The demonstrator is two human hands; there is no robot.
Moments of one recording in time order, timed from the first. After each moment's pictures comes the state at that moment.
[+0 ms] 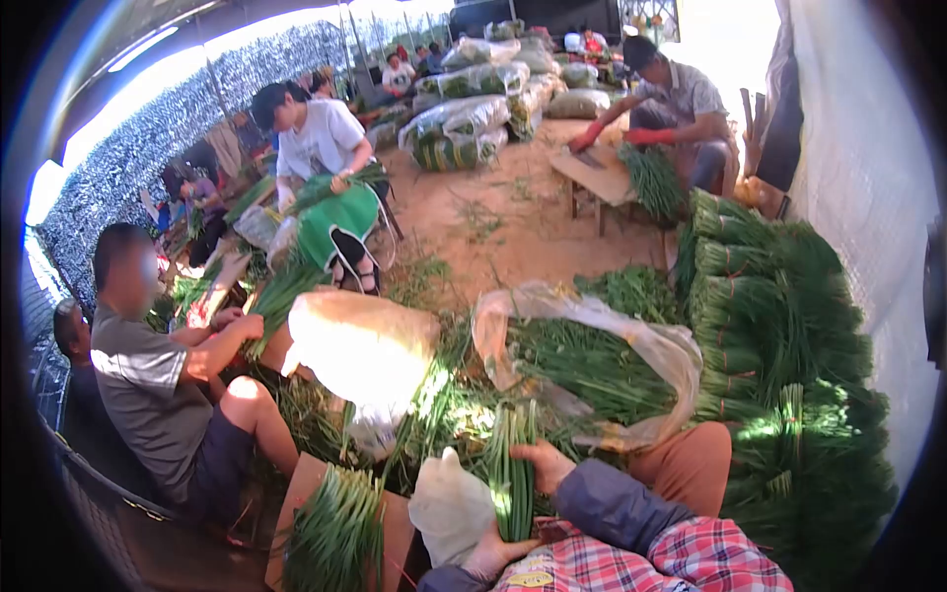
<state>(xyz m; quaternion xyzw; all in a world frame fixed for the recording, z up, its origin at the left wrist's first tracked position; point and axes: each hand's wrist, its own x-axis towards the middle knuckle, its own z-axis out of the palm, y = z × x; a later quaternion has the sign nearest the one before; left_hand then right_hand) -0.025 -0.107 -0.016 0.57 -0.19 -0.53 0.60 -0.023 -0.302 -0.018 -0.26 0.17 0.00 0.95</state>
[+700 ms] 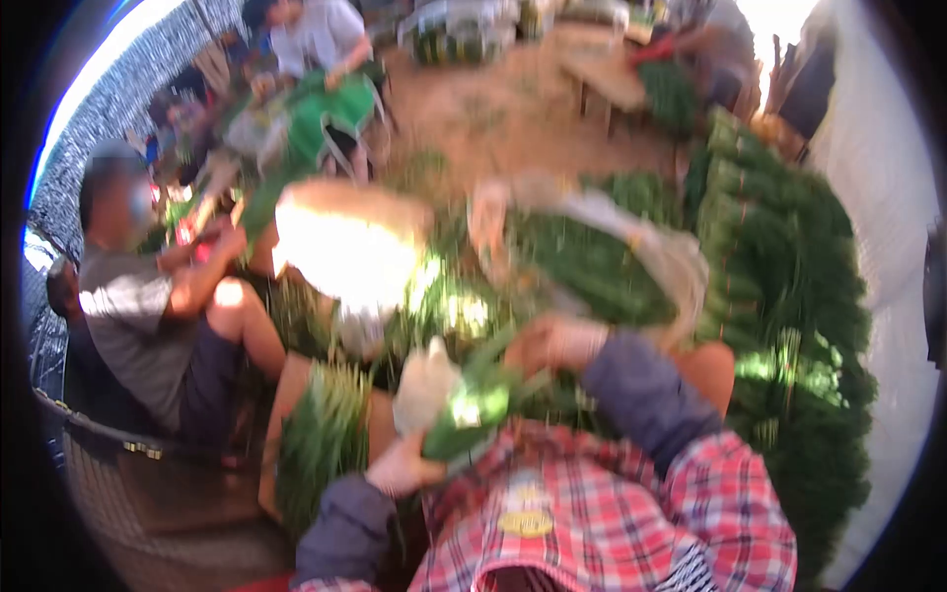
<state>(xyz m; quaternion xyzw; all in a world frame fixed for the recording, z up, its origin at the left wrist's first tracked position) 0.039 -0.044 0.058 0.73 -0.22 -0.52 0.39 -0.042 -0.357 0.056 -0.64 0.05 0.15 0.75</state>
